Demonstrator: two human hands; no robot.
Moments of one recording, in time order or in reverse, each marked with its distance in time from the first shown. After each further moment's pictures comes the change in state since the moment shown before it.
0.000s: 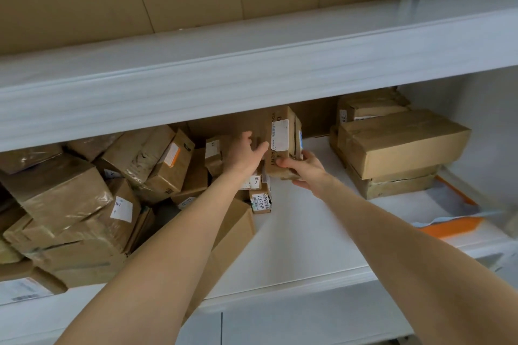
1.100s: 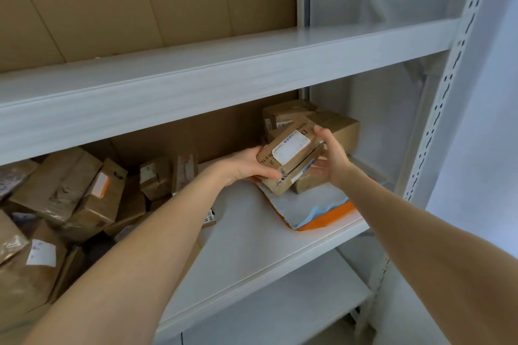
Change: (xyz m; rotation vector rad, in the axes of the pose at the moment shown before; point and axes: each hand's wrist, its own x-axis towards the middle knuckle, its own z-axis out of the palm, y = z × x) left_hand -0.043 0.094 0.051 -0.211 -0.850 0.218; right_hand -0.086 -0.026 -0.145 0.243 0.429 -0.139
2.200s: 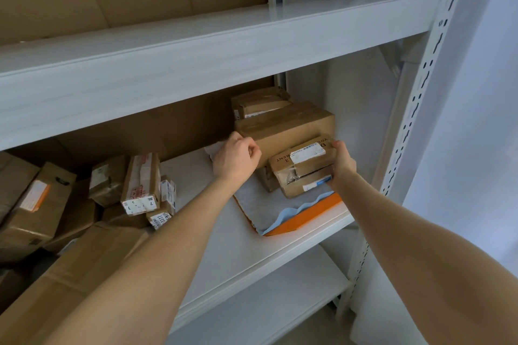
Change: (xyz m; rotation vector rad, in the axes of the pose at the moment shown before) left_hand 0.079 -0.004 0.055 0.758 0.681 0.174; right_hand 0.068 0.033 -0.093 0.140 0.379 0.176
